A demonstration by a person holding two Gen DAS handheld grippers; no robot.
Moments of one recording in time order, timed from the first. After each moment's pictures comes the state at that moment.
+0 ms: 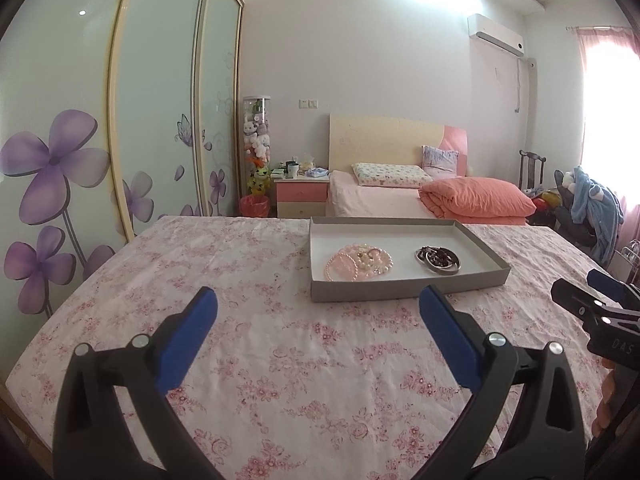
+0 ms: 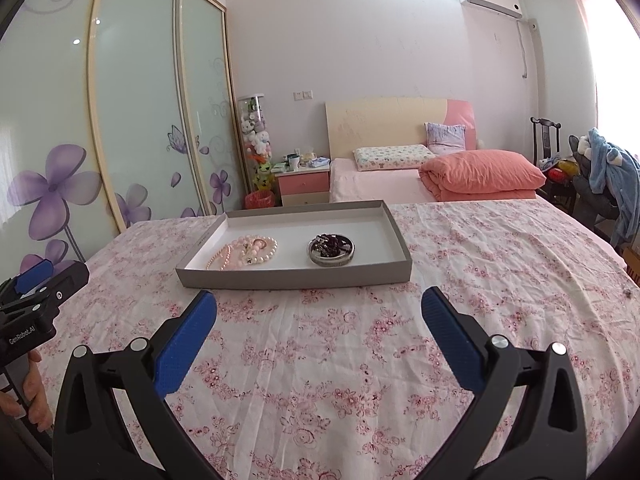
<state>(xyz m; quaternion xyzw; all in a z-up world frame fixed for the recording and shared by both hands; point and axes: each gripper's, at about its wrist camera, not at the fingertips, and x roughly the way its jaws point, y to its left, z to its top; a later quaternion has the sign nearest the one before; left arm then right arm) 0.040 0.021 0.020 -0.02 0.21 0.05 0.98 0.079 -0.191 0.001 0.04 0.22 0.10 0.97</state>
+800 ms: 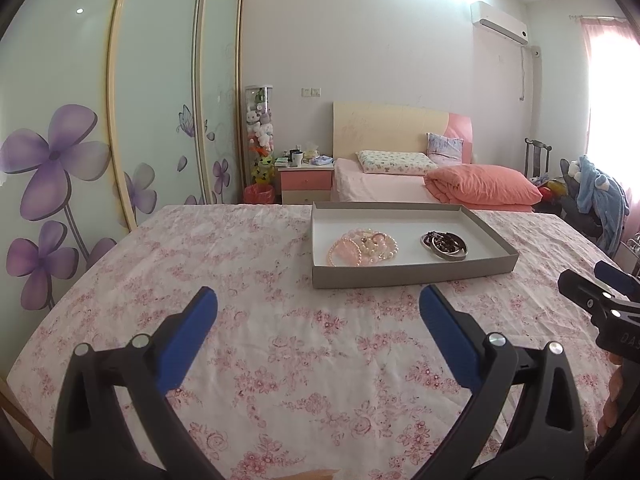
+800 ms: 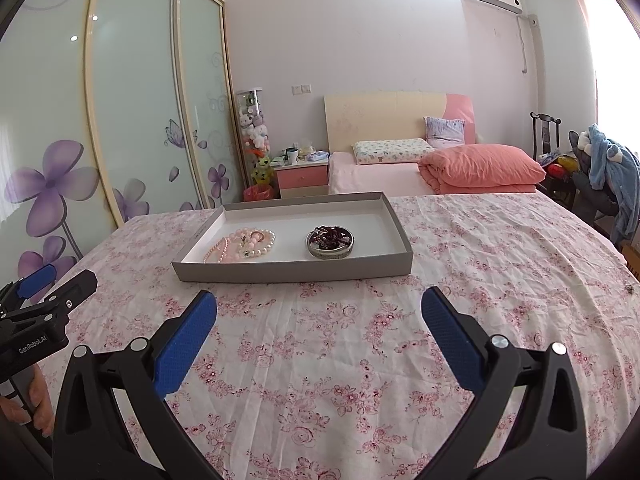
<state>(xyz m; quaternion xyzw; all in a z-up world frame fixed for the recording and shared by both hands) 0.047 0.018 0.009 -0.01 0.23 0.06 0.97 0.082 -0.187 -0.004 0.04 0.23 0.10 0.97</state>
